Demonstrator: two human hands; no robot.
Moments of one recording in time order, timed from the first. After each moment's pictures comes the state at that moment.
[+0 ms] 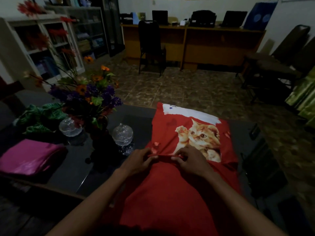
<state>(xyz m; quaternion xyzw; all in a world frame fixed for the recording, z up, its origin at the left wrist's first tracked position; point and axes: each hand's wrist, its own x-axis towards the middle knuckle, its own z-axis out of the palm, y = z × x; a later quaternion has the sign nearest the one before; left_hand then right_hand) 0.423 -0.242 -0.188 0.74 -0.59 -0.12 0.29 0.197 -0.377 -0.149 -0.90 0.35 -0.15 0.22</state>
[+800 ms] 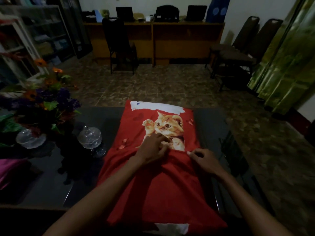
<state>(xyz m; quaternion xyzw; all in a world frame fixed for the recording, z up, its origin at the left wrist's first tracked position) 0.281 -0.344 -0.144 0.65 -0.71 -0.06 0.27 0.032 -0.420 -0.165 -0.79 0.47 -0.18 0.35</state>
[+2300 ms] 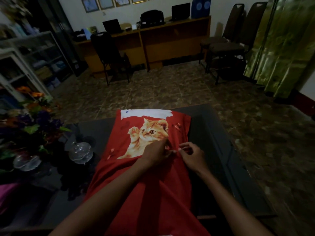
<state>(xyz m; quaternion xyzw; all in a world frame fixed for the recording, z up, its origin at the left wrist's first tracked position) 0.200 -0.386 -0.126 0.72 -0.68 -0.09 0.12 0.033 -0.435 -0.188 -0.66 0.49 -0.38 0.43</state>
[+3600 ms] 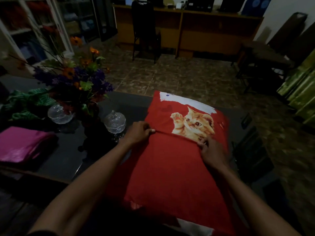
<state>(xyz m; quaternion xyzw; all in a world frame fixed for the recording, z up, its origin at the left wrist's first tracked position) 0.424 -0.302 -0.151 0.81 -0.50 -0.13 0.28 0.128 -0.410 -0.162 -0.78 0.54 -0.19 0.25</state>
